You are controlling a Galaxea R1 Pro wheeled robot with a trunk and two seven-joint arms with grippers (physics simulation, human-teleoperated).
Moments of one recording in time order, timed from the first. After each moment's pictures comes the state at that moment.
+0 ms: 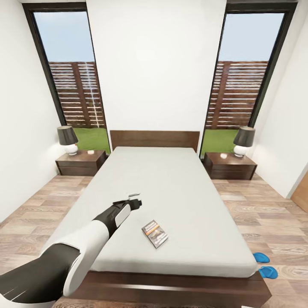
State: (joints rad) left arm -1.02 -0.17 -0.20 -0.24 0.42 0.24 0.22; right arm -0.46 -0.19 0.29 0.03 -0.41 0.01 0.21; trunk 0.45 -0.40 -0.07
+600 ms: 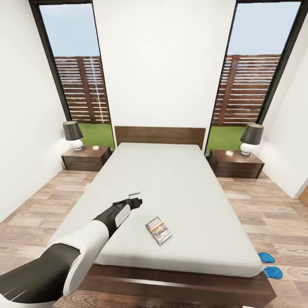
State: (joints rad) left arm -1.02 -0.17 -0.20 -0.24 0.42 0.19 0.19; right arm -0.46 -0.20 0.29 0.03 -0.41 0.01 0.21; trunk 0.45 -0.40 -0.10
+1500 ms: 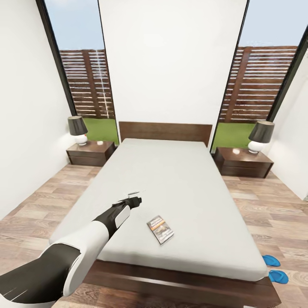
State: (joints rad) left arm -1.02 -0.17 -0.20 -0.22 0.42 0.12 0.19; right arm -0.46 -0.20 0.29 0.03 -0.41 0.00 0.21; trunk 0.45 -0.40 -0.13
